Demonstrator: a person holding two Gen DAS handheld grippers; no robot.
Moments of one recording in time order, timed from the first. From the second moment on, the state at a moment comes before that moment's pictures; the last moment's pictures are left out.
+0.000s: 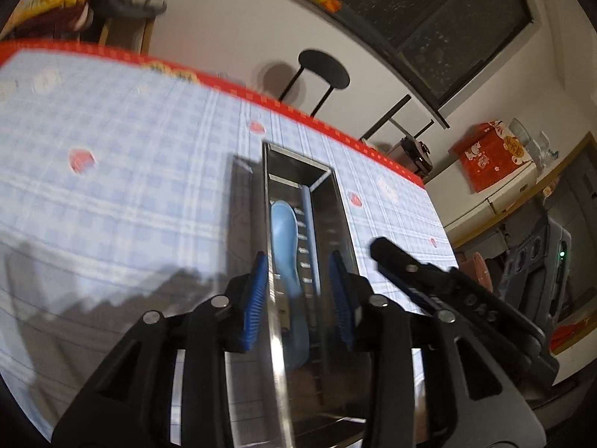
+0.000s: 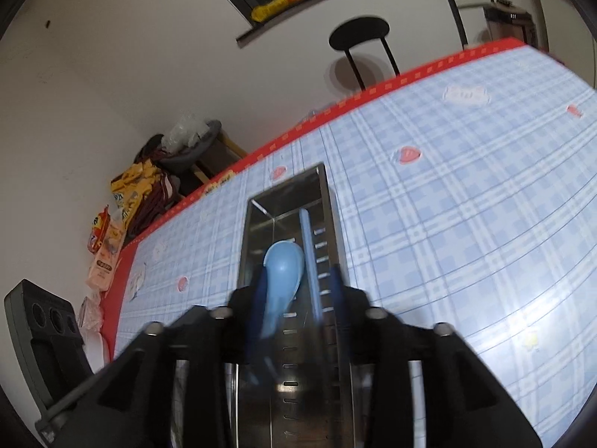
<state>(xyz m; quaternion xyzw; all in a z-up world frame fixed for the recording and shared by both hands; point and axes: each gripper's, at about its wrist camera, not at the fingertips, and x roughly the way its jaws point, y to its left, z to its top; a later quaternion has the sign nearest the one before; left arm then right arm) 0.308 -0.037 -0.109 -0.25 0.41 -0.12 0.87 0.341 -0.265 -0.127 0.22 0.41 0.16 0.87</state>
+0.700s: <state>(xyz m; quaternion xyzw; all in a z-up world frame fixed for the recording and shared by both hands) 0.110 0.046 -0.048 -0.03 0.31 -0.04 0.95 0.149 -0.235 -0.072 -0.01 0.29 0.26 0.92</state>
